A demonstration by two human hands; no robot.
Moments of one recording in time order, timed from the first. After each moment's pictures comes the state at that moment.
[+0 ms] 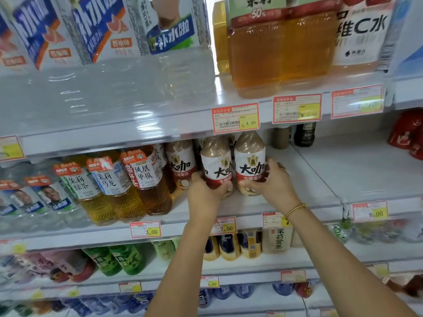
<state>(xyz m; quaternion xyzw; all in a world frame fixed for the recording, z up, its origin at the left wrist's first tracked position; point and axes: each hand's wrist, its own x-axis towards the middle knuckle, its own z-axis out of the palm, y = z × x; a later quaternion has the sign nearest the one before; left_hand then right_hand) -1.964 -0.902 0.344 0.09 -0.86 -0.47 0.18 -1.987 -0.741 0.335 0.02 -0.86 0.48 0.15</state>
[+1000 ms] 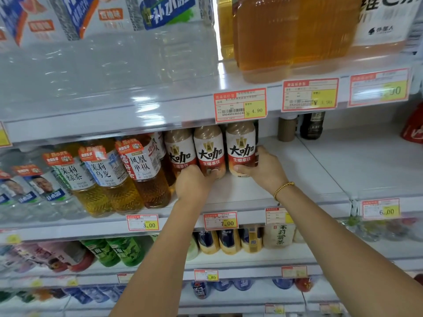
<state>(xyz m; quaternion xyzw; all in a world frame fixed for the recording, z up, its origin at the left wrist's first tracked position) -2.006 -0.931 0.336 0.11 -0.95 -0.24 0.15 -2.019 -0.757 0.339 0.04 -0.88 0.47 0.11</state>
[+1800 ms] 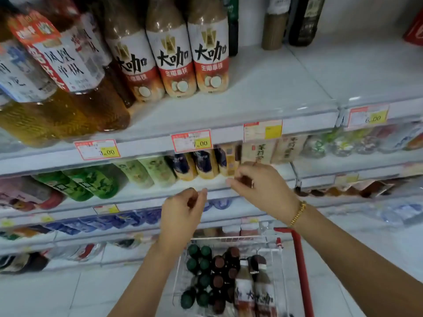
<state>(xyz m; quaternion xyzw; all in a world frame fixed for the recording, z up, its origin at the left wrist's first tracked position) -1.853 -0.935 0.180 -0.05 -0.92 -0.39 0.08 -1.878 -0.737 0.215 0.18 -0.92 0.33 0.09</state>
